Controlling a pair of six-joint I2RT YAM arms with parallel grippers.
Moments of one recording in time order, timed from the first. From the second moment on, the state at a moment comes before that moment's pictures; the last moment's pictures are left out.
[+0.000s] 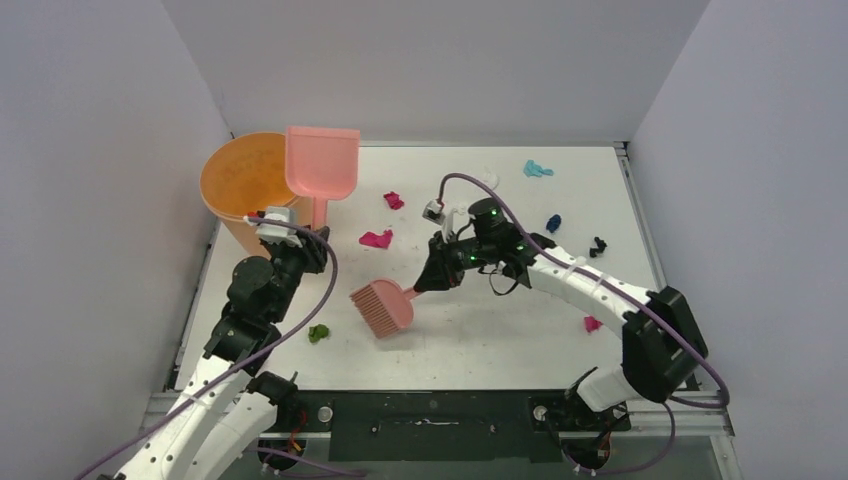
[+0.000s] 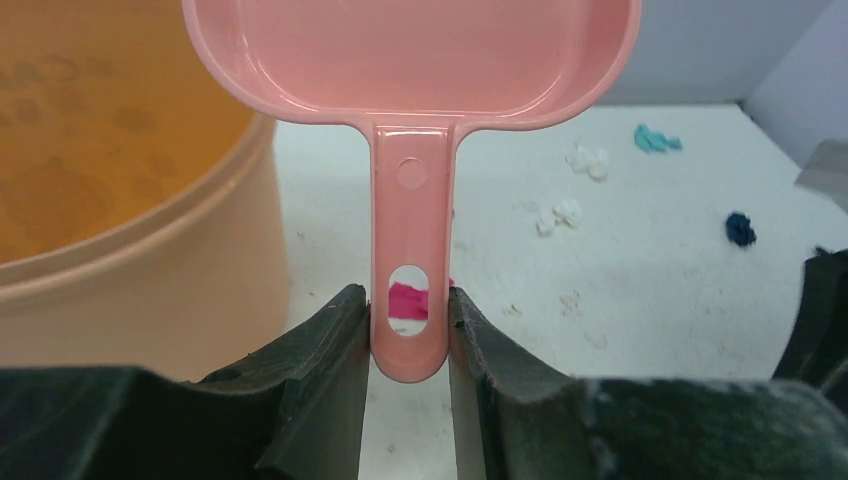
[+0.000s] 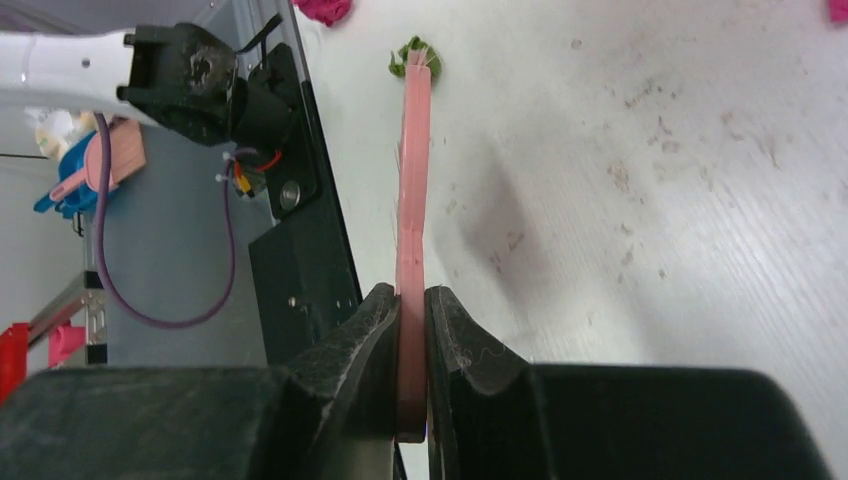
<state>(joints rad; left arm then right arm) -0.46 0.64 0.61 -0.03 -0.20 -0.17 0.63 1.40 0.98 -0.22 -0.82 0.14</state>
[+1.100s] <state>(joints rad) -0.24 0.42 0.56 0.07 -0.19 -0.24 1.16 2.31 1.88 -0.09 -0.34 0.87</state>
